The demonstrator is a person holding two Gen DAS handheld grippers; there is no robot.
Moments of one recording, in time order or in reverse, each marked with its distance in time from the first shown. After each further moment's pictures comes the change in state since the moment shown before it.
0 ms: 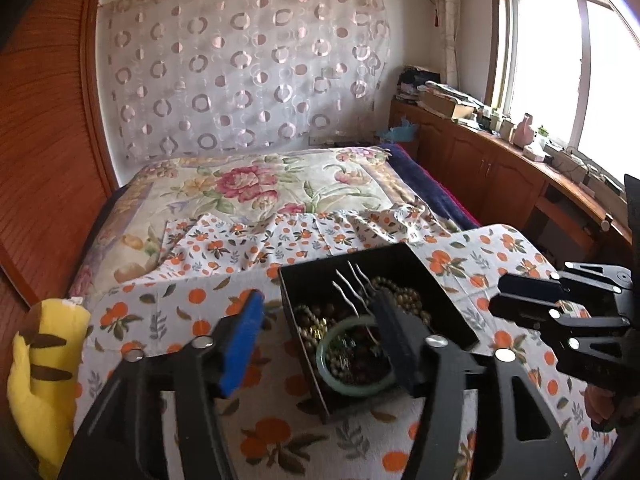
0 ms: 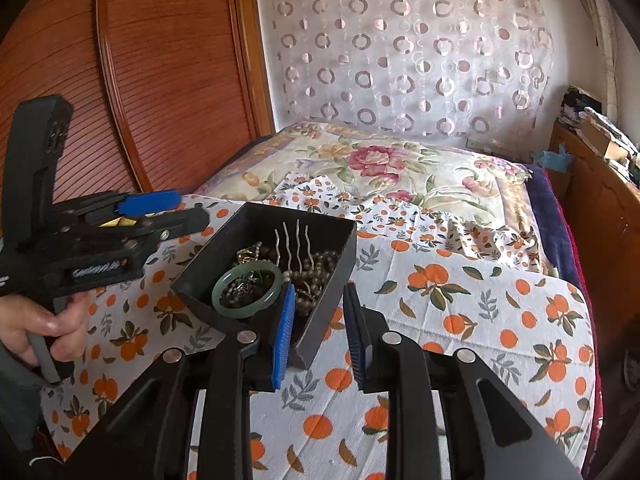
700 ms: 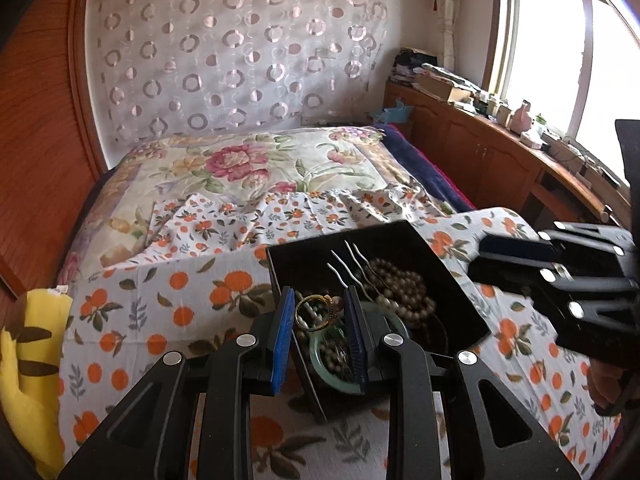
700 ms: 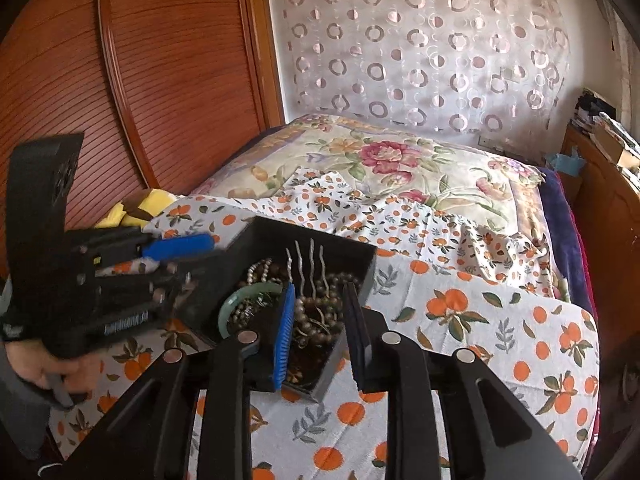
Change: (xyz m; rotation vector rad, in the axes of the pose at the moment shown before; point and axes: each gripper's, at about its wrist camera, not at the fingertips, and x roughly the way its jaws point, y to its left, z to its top) left arm 0.034 0.004 0.003 -0.009 0.078 -0.020; right arm 0.026 0.006 0.030 -0.026 0.050 0.030
